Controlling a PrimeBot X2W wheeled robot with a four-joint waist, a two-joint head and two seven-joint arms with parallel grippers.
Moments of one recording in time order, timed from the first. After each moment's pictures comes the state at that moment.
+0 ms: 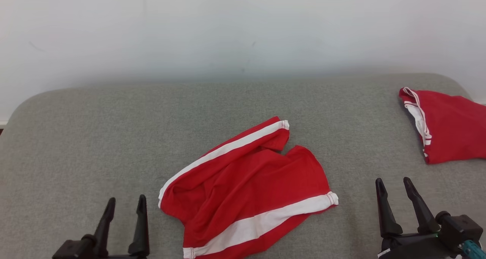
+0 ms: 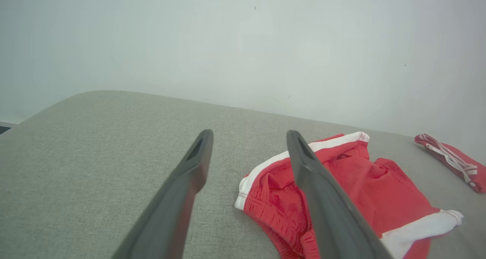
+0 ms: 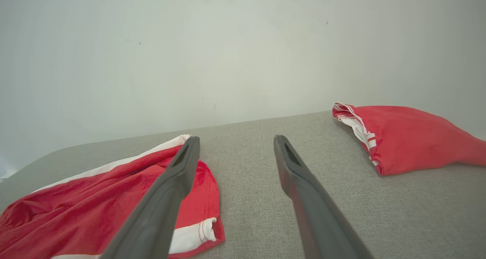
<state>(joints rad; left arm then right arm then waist) 0.00 0.12 -0.11 0.12 -0.36 -0.01 -0.26 -0.04 -0.17 0.07 0.21 0.34 0.13 -0.26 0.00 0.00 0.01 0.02</state>
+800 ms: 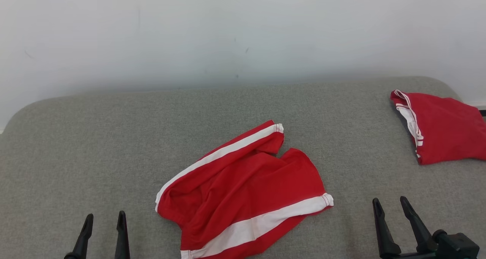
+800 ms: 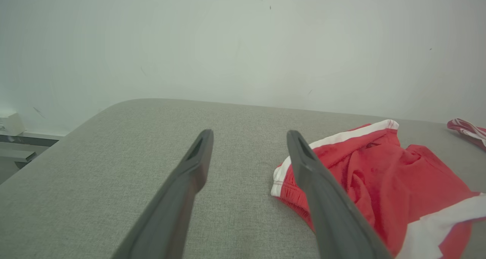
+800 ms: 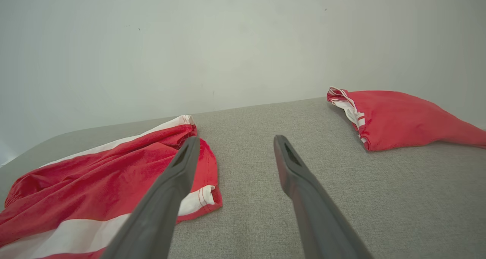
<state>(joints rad) 0.08 0.07 0.07 0.10 -0.17 -0.08 -0.26 0.05 -0.19 0.09 0.18 0.34 0.13 -0.26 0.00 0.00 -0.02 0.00</state>
